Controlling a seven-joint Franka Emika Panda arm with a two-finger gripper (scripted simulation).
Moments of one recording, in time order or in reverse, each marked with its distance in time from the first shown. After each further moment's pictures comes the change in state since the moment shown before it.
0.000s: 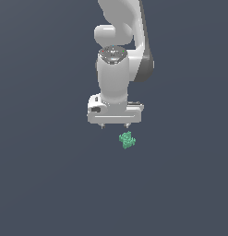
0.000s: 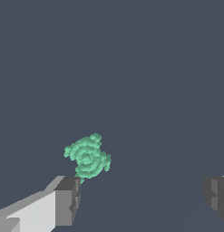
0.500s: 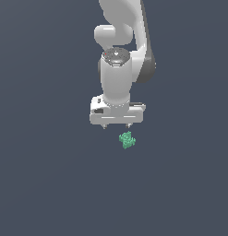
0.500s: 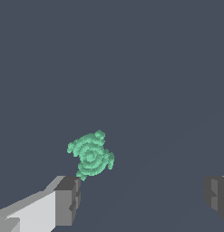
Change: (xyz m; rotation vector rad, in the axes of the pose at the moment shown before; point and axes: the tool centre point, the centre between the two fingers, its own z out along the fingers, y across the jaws) arm -0.002 -0.008 0.005 0.000 -0.015 -0.049
